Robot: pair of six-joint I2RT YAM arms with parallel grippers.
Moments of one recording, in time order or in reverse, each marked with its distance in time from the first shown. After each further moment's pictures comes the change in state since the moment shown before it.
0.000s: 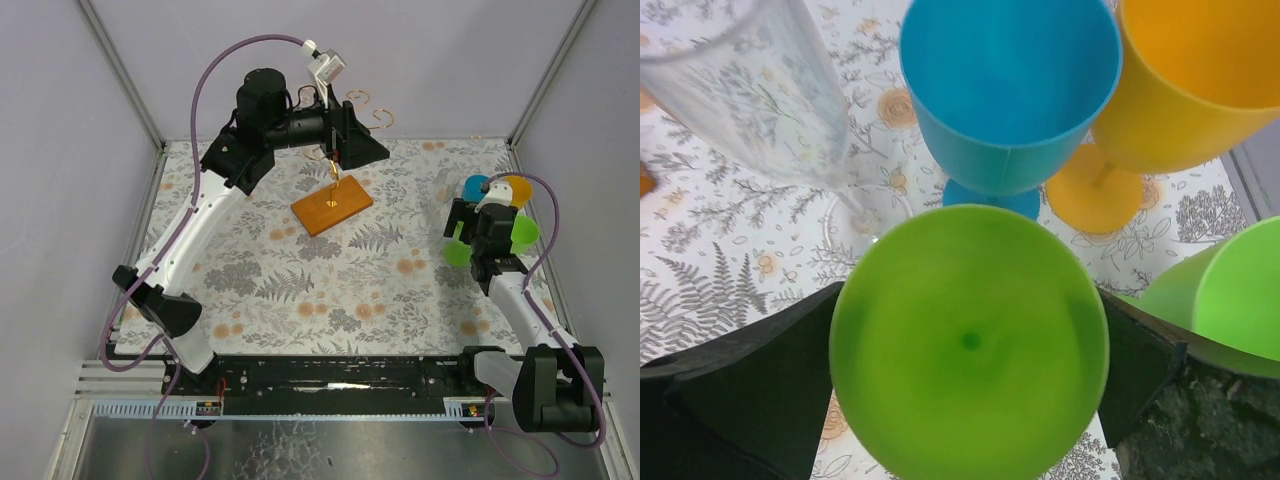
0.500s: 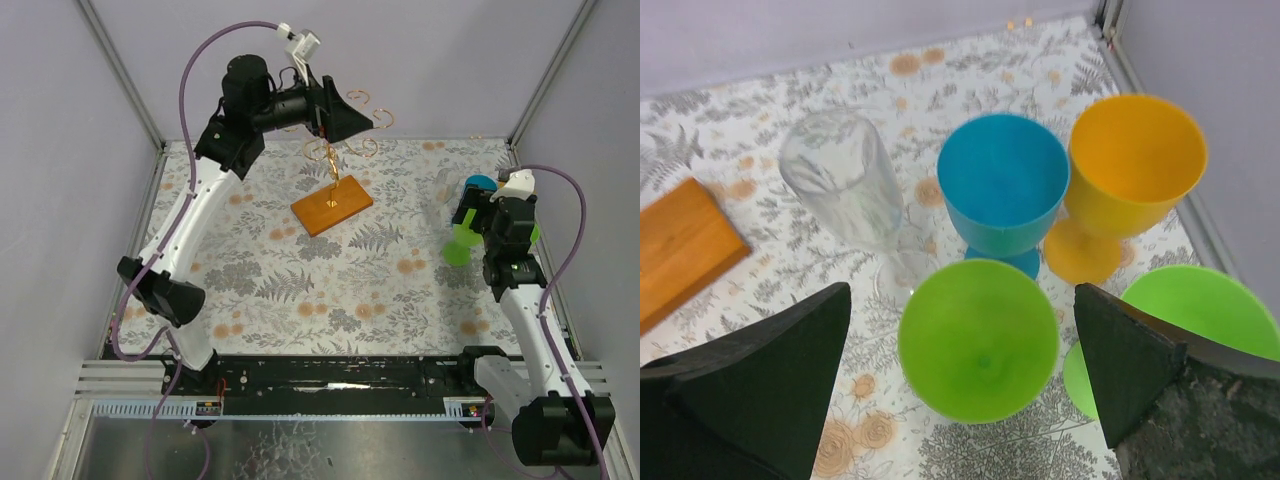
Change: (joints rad) left arm 0.103 0.048 0.029 0.073 -0.006 -0.060; right arm 0.000 -0.174 0.124 -0.143 -0.023 0.029
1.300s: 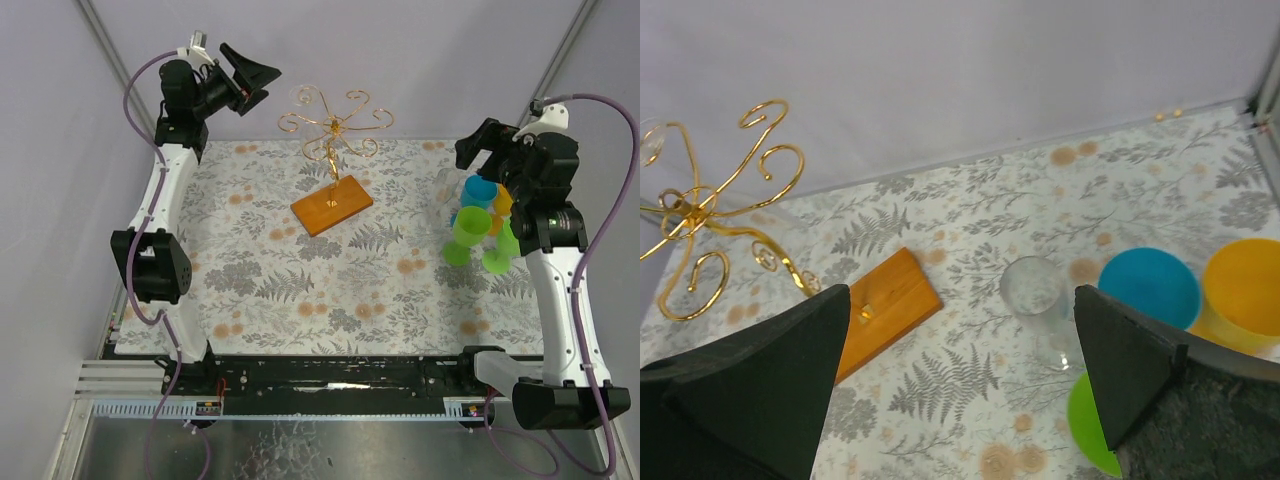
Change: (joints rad) left arm 0.442 0.115 -0.164 0.352 -0.041 -0.556; right arm 0.000 0.155 0.631 -0.354 -0.212 0.182
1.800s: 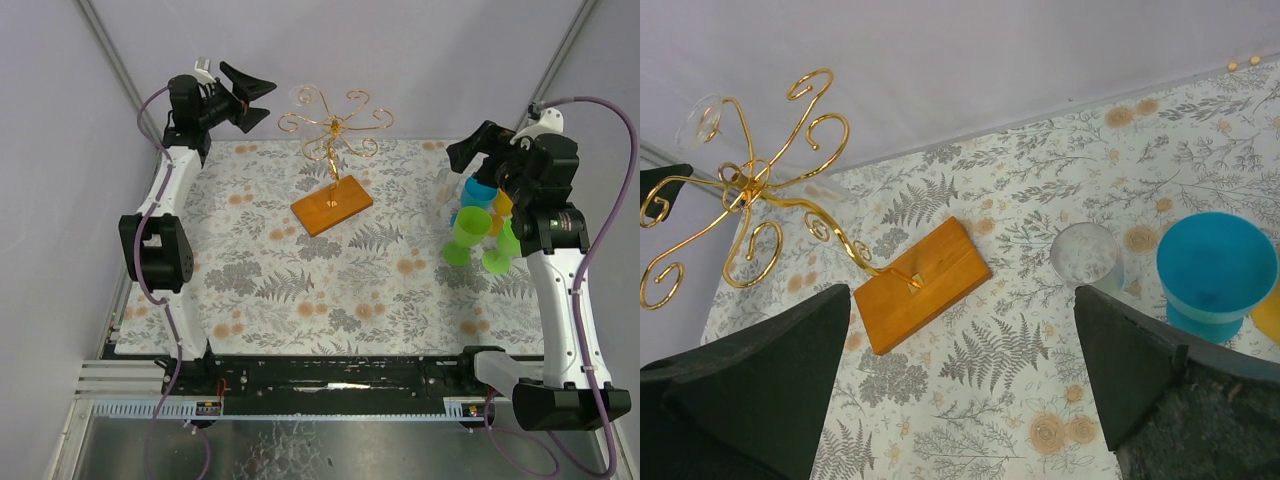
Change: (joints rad) left arm 0.051 0.097 -0.092 0.059 0.042 -0.204; right arm 0.001 0.026 0.025 -0.062 -0.123 0.115
